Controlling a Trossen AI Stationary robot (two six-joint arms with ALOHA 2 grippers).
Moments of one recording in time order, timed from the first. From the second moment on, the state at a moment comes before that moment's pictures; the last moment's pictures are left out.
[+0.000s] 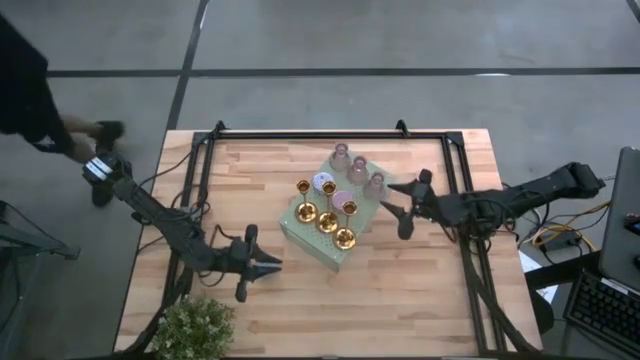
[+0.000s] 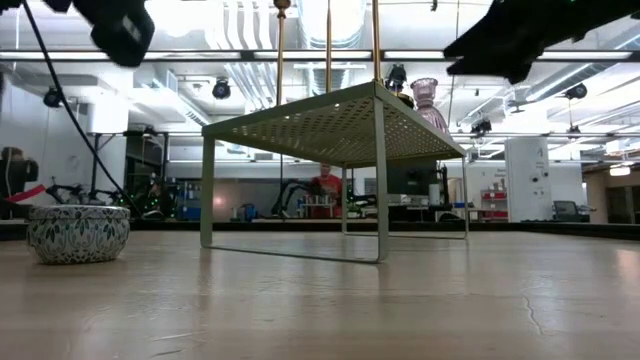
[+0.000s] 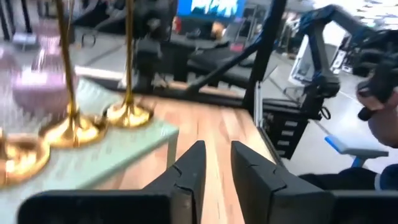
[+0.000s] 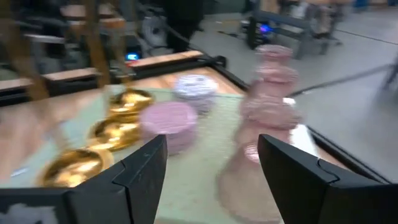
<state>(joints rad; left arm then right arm) -0.69 1.11 0.45 0.61 -0.61 -0.26 0.24 0.83 0.50 0.03 0.67 0.24</state>
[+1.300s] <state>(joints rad) -0.69 1.11 0.45 -0.31 -0.61 -1.12 0.82 1.02 0.50 0.34 0.66 0.10</state>
